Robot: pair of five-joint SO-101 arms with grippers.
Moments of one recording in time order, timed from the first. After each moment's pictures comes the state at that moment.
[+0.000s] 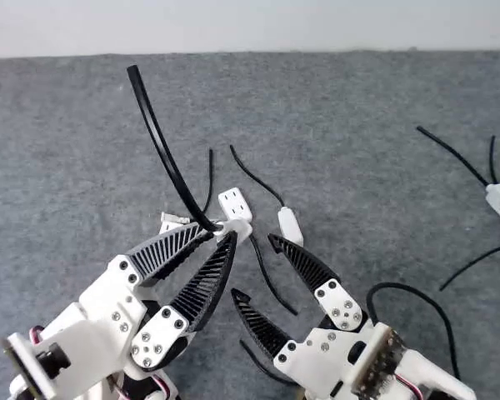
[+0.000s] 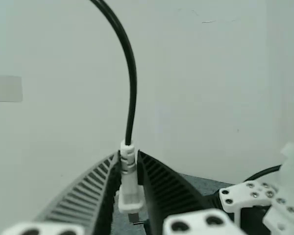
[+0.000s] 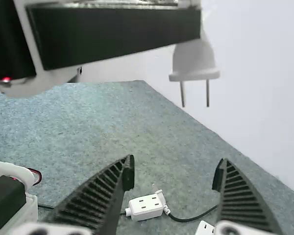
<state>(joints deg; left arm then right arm) 44.8 -95.8 51.3 43.5 4.7 -56.4 -103.7 52.6 65.3 10.9</state>
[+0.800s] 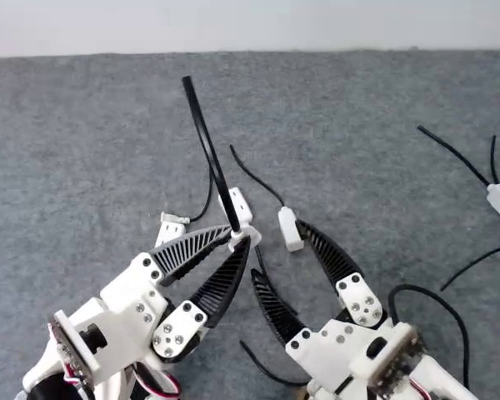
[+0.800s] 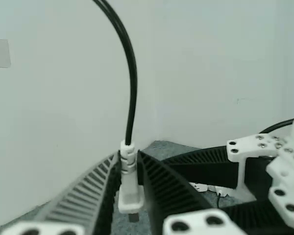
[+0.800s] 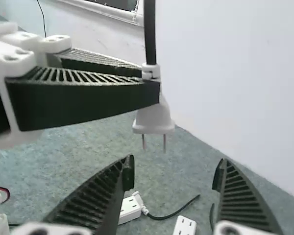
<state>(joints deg) 44.8 -95.8 55.4 46.6 4.9 -48.5 -103.8 50.5 65.3 9.5</state>
